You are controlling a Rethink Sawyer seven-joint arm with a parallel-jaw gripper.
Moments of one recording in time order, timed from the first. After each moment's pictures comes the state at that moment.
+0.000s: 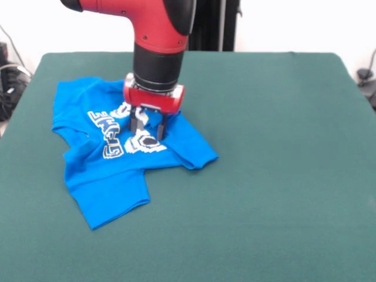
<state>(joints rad) -0.33 -0.43 0.04 1.55 -0.49 0.38 2.04</state>
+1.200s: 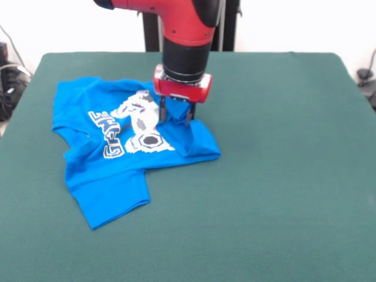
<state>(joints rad) -0.28 -0.45 0.04 1.64 -0.40 0.38 2.04</state>
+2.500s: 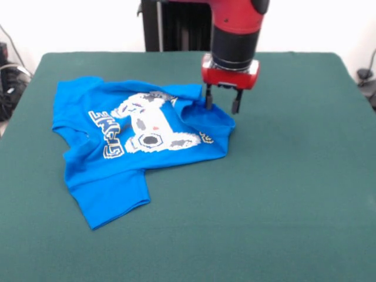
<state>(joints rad) -0.15 -0.49 0.04 1.73 -0.26 0.38 2.04</state>
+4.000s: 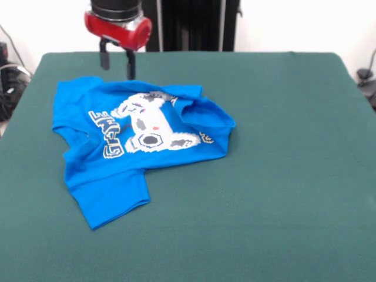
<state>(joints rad) -0.48 -0.68 0.04 1.73 -0.28 0.55 2.04</state>
